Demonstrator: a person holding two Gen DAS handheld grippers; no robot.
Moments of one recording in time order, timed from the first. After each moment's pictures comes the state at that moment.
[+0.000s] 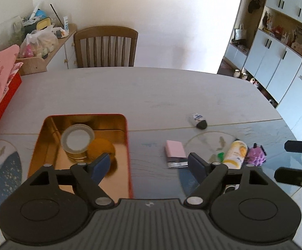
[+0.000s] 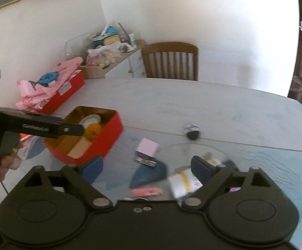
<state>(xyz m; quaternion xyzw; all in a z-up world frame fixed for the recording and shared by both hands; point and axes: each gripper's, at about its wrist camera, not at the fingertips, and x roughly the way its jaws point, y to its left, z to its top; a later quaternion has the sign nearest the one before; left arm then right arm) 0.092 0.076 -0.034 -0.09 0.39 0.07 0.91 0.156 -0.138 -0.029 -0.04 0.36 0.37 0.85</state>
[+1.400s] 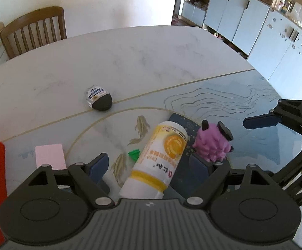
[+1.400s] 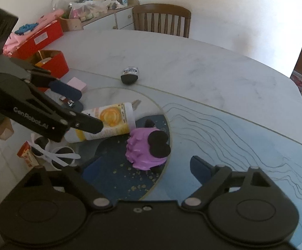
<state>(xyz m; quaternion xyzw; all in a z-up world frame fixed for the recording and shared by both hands) 0.225 -0.084 -0.136 -0.02 0.47 -0.05 0.88 0.249 -0.221 -0.132 -0.15 0.41 0.39 0.81</state>
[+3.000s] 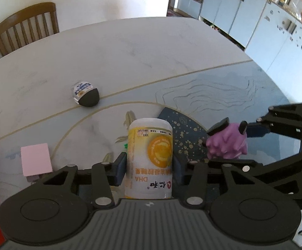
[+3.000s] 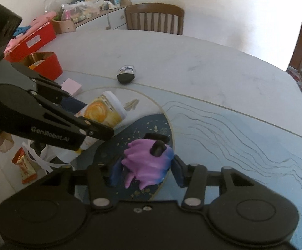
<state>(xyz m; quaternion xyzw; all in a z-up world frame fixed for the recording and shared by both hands) 0.233 -0.093 -0.144 -0.02 0.49 -0.06 0.87 0.244 -0.214 -0.132 -0.13 0.42 0.37 0.82</state>
